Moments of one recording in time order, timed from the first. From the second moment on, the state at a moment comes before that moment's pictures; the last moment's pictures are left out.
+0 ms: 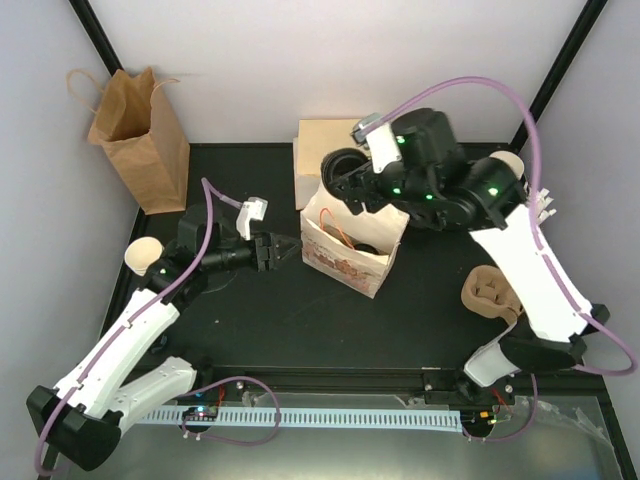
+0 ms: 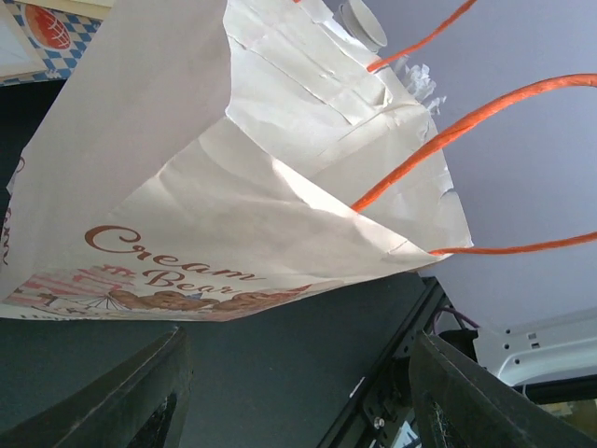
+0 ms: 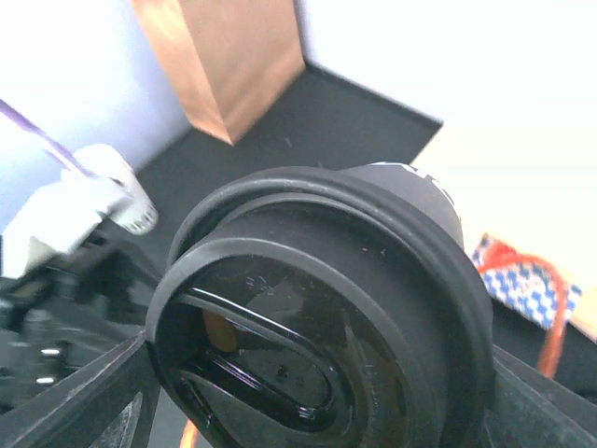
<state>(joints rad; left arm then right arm) -0.45 0.90 0.87 -0.39 0.61 -0.55 0.78 1.54 2.11 -1.20 -0.02 0.13</state>
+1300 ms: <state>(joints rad) -0.39 0.69 0.82 -0.78 0.22 -0.46 1.24 1.41 1.16 -0.78 -0.16 0.37</state>
